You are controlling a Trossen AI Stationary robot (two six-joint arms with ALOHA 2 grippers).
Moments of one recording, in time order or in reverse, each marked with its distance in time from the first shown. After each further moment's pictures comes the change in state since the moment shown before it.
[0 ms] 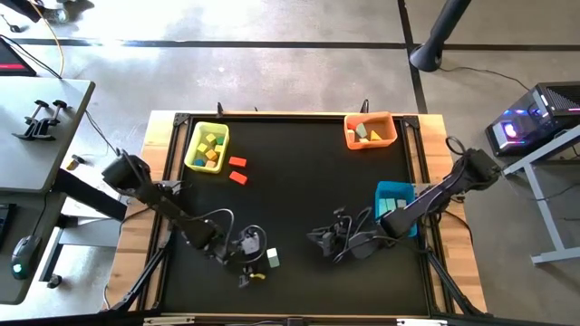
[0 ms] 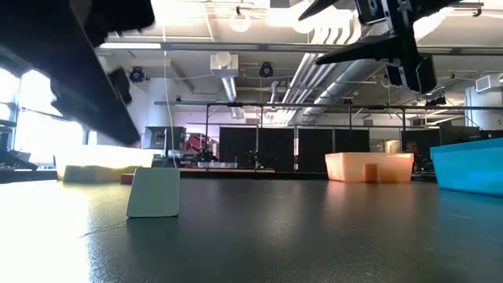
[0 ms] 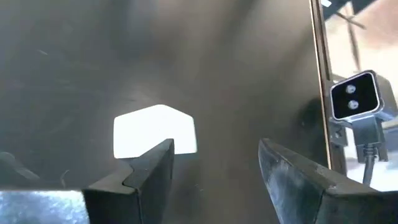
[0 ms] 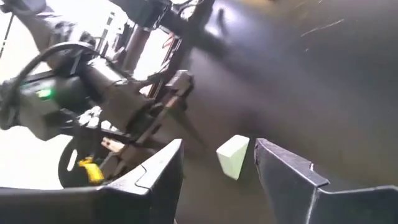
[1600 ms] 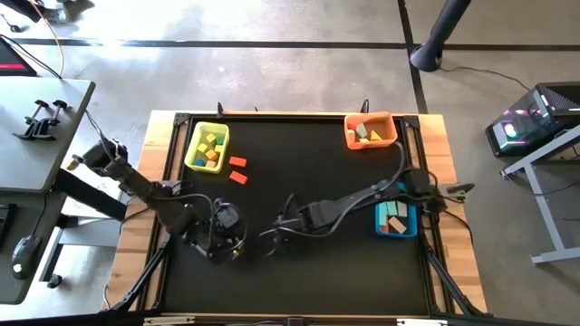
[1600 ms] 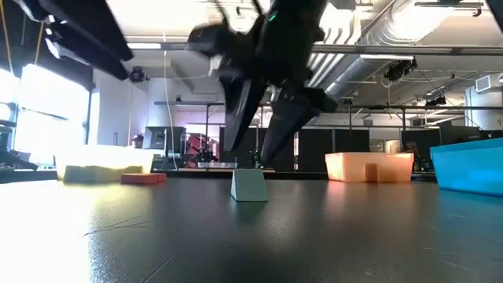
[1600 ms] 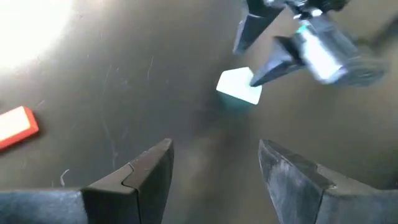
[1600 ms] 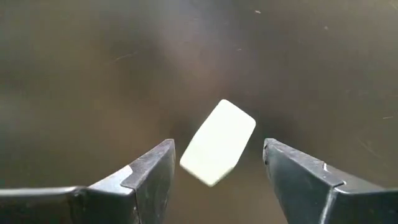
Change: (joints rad) left arm -0.011 -0.280 0.122 -0.698 -0.361 -0.261; right arm -0.283 0.589 0.862 -1.012 -0.447 -0.335
